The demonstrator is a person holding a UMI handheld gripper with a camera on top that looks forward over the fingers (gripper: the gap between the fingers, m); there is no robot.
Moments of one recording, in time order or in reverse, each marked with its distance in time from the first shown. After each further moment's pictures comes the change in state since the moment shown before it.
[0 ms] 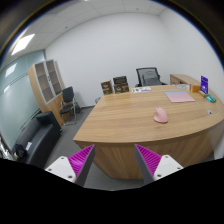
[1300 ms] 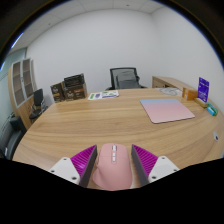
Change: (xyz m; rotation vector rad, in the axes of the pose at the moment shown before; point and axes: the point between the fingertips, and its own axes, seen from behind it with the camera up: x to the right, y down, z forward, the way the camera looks) arm 0.278 -0.102 0.277 0.040 0.228 -0.023
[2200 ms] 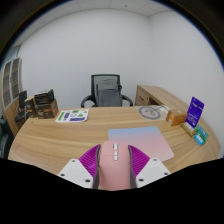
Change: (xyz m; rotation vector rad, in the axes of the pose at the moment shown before) arm 0.136 -0.146 0.058 0.008 0.163 -0.044
